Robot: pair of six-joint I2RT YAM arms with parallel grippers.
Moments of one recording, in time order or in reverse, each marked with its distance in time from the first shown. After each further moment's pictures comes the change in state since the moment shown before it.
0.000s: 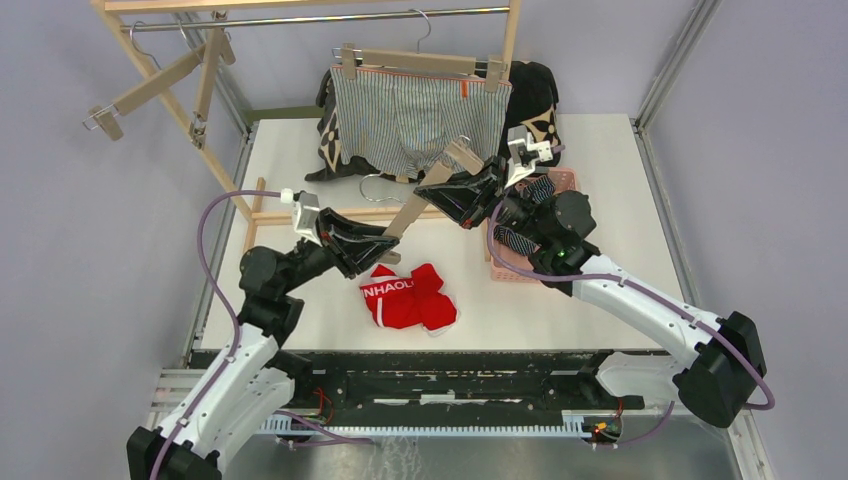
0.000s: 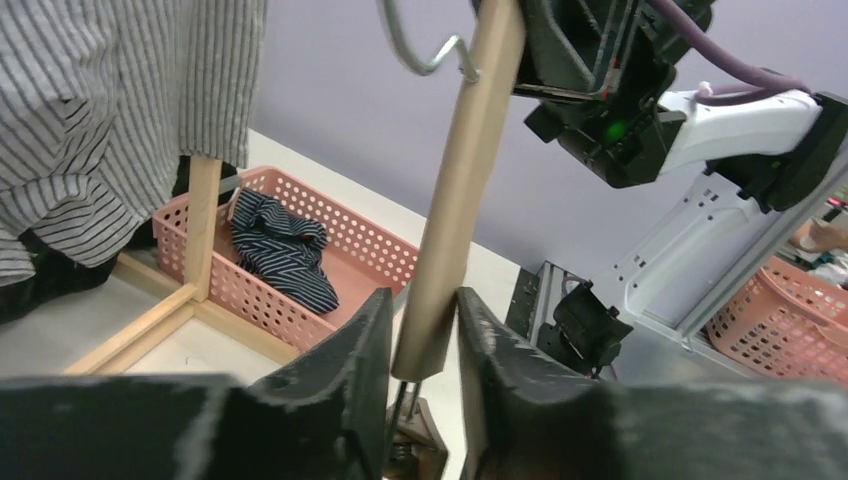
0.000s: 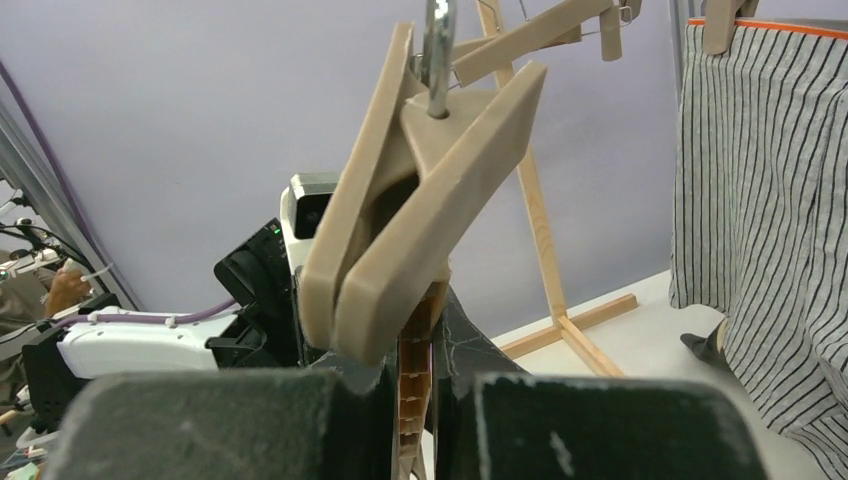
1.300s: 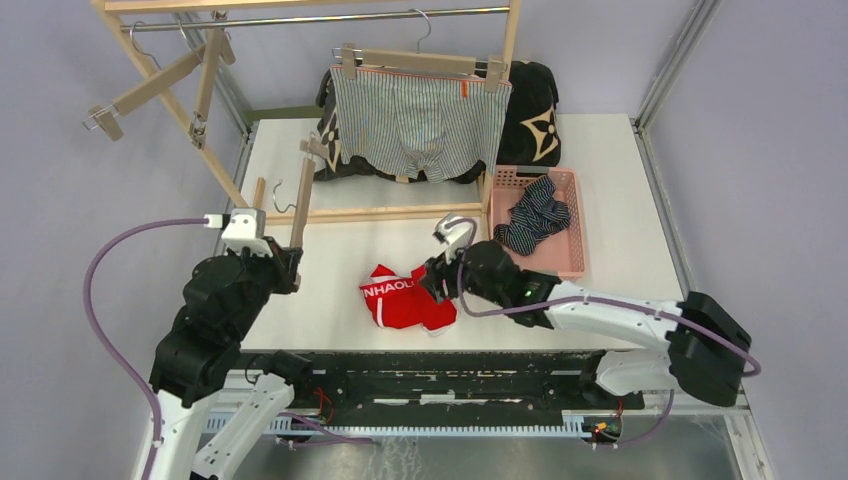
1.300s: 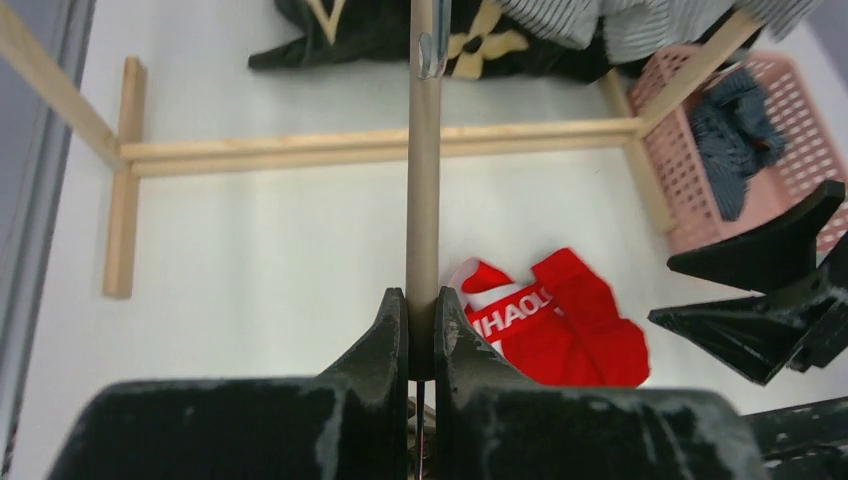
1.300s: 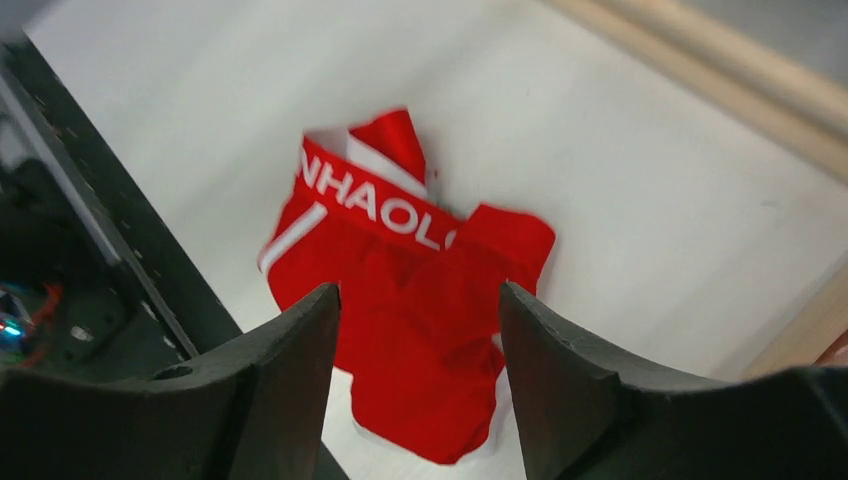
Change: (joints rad) left arm -0.006 -0.238 0.525 -1.378 -0.883 0.357; right arm 0.228 0.033 -0.205 -0.617 0.495 -0.298
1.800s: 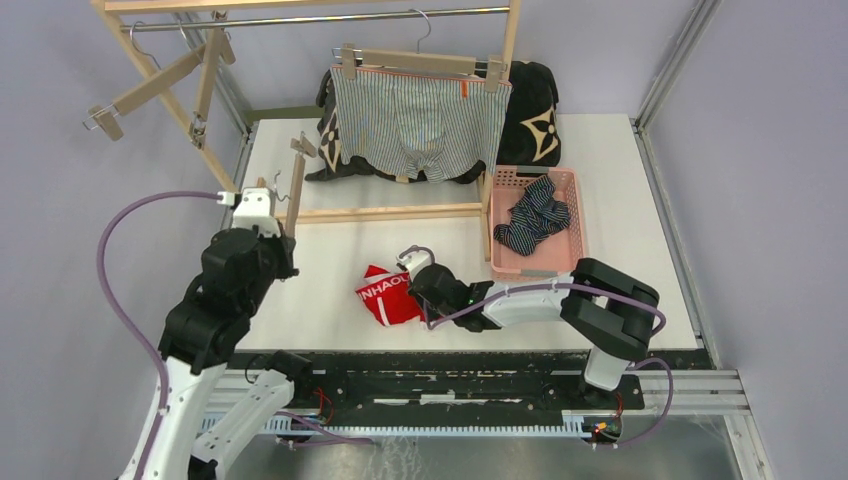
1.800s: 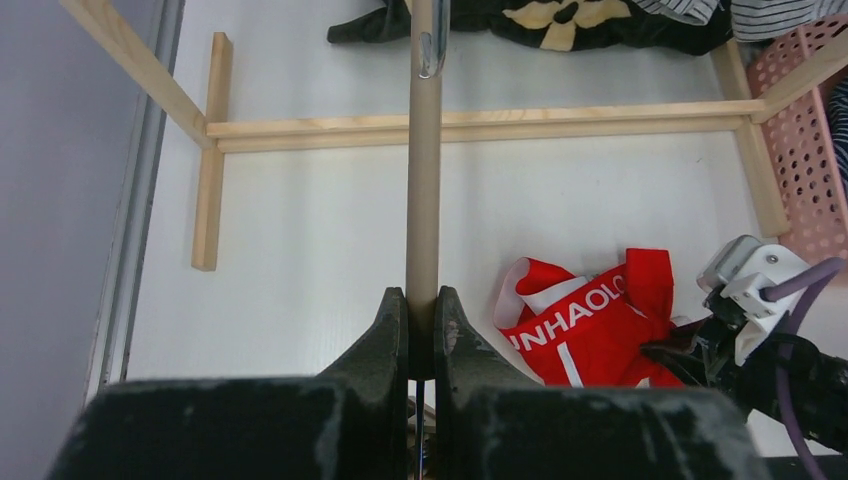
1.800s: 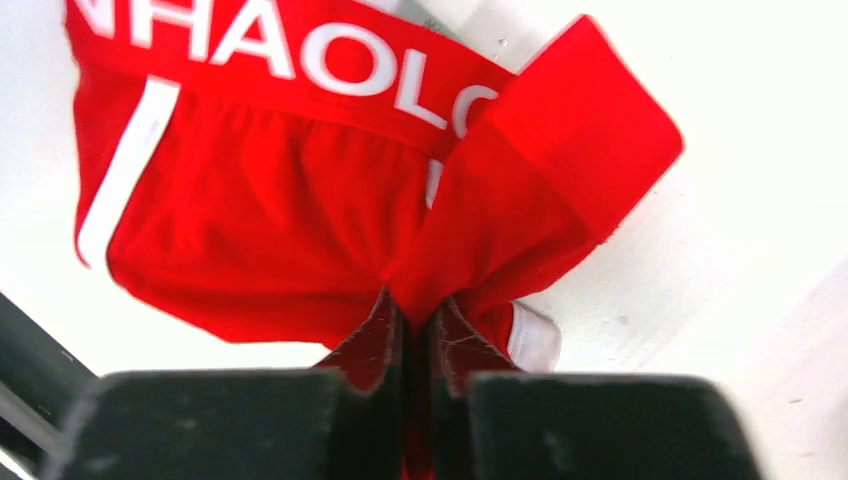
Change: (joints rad) left arm 0.000 0.142 0.065 -0.085 -0.153 0.053; right arm 0.156 0.477 0.088 -0.044 0.204 0.016
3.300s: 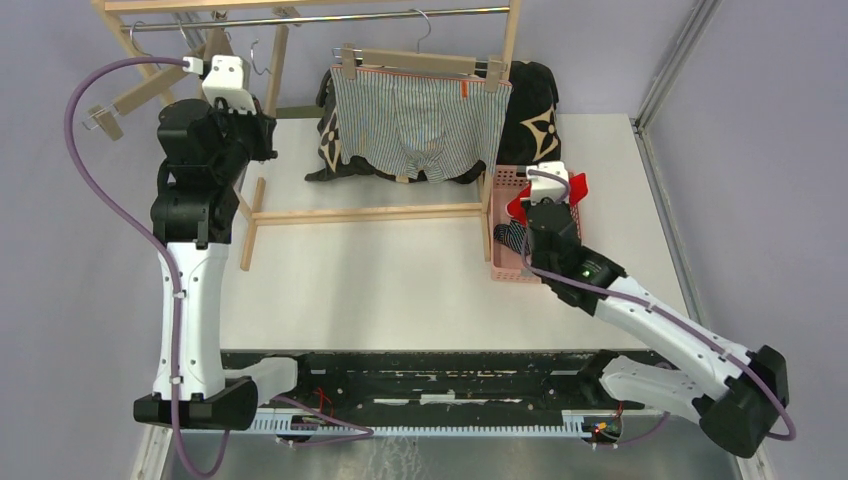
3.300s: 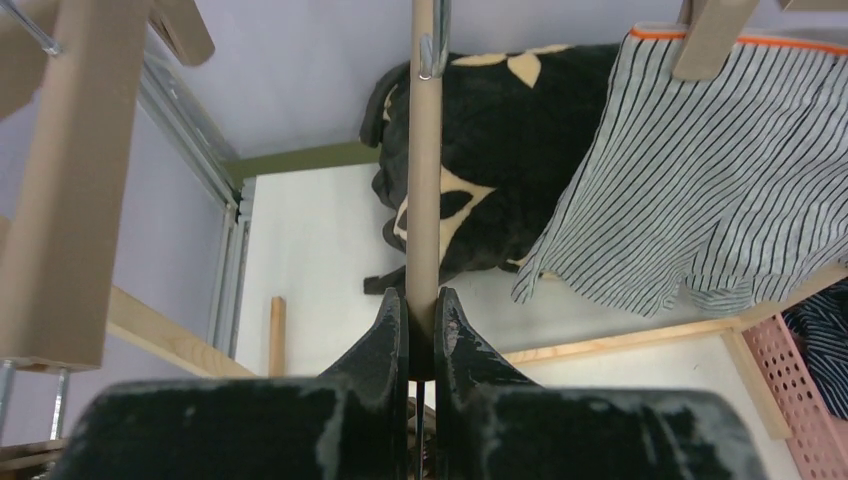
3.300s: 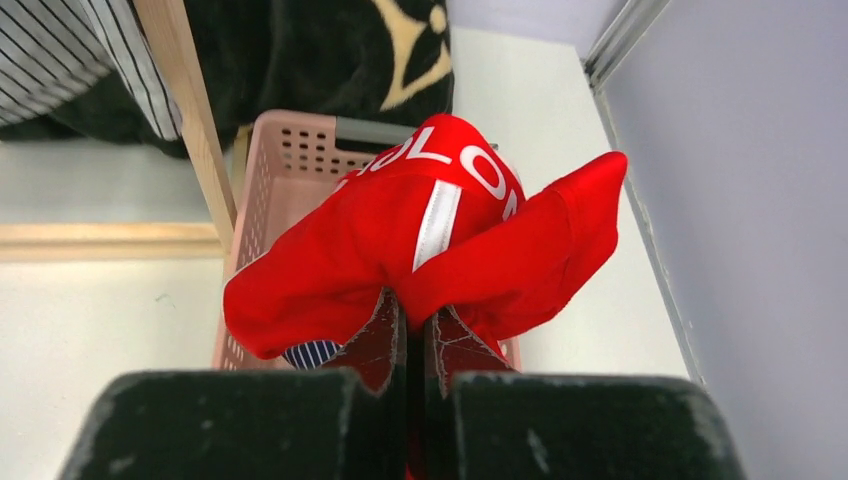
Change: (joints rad) left arm 0.359 0.578 0.556 0.261 0.398 0.234; right arm -0.380 -0.722 0.015 -0.221 0.627 -0.282
